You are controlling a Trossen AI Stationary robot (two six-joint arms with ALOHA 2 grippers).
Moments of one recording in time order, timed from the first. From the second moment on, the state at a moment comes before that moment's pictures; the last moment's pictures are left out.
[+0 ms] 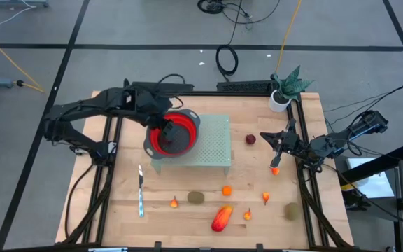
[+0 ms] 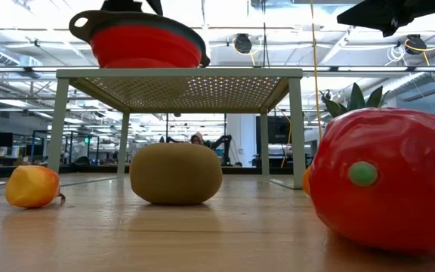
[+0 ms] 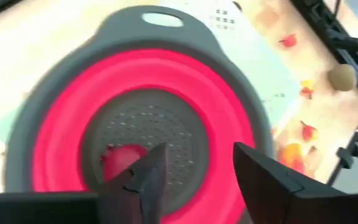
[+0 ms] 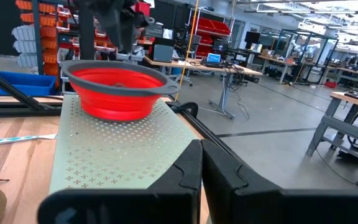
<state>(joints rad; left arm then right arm) 0.12 1.41 1.63 -1.17 -0.02 -0.71 0.47 0.53 0.44 0.07 0.91 -0.12</state>
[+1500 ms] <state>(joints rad) -0.62 1.66 1.64 -0.52 -0.47 -0.94 0.47 0.53 0.44 0.05 0.91 -0.12</state>
